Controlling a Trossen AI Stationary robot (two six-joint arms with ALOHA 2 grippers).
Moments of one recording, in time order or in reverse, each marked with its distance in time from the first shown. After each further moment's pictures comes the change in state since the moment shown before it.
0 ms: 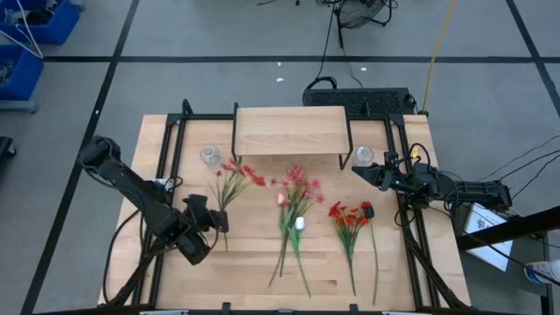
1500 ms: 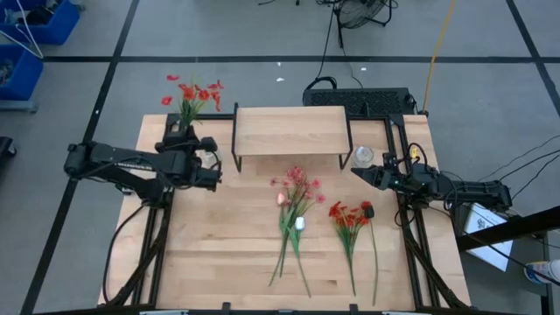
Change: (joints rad) left arm 0.736 -0.134 0.047 -0.621 -0.597 0.197; right arm 0.000 0.003 0.000 -0.032 0.000 0.063
